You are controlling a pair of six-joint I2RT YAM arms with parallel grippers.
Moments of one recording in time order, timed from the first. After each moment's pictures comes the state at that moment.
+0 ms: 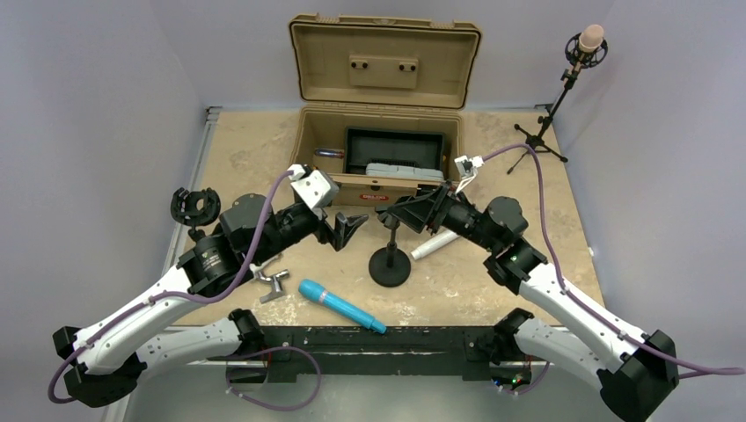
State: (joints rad) left arm -0.95 0.83 1.03 -0.27 -0.07 0.05; right arm 0.62 0.89 0.65 0.32 -0.39 0.86
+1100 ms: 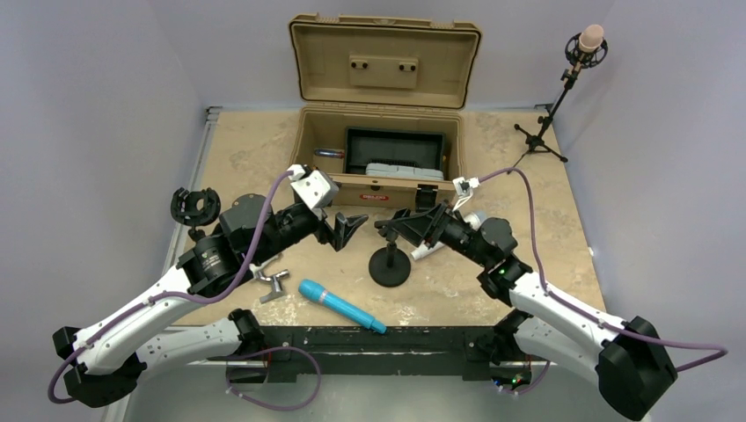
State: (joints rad) left arm -0.95 0.83 1.03 -0.27 -0.07 0.06; right arm 0.63 0.93 0.39 0.63 -0.34 0.95
